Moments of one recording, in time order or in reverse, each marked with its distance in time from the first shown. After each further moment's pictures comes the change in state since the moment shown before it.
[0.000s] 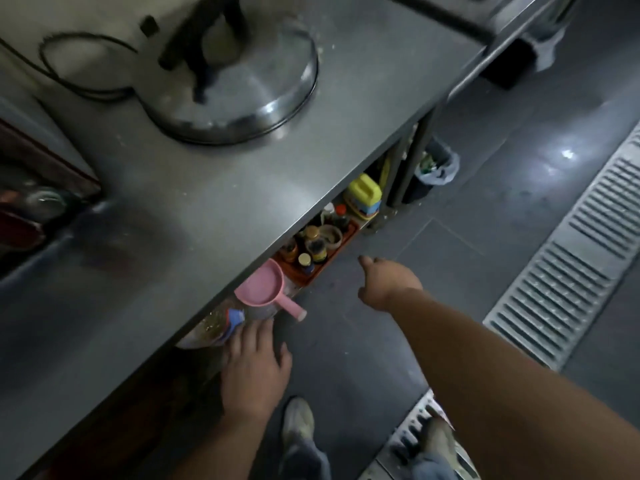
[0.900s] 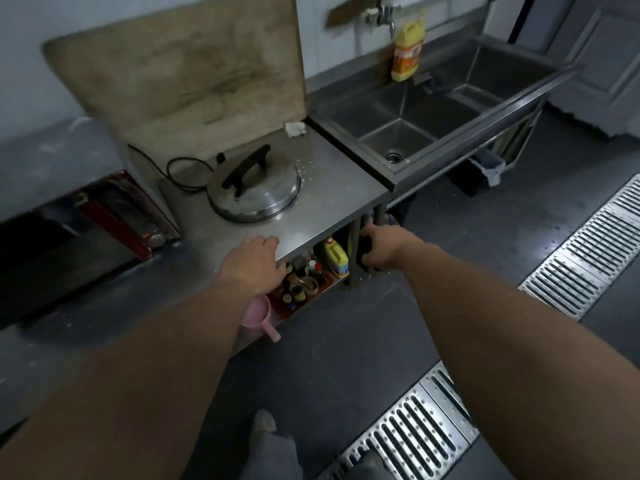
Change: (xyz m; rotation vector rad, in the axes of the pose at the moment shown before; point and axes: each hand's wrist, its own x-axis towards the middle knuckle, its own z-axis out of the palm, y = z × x) left_hand -0.015 0.152 -0.367 0.032 0.005 0.117; right_hand -0.230 0.090 -0.325 -0.002 0.097 -0.190
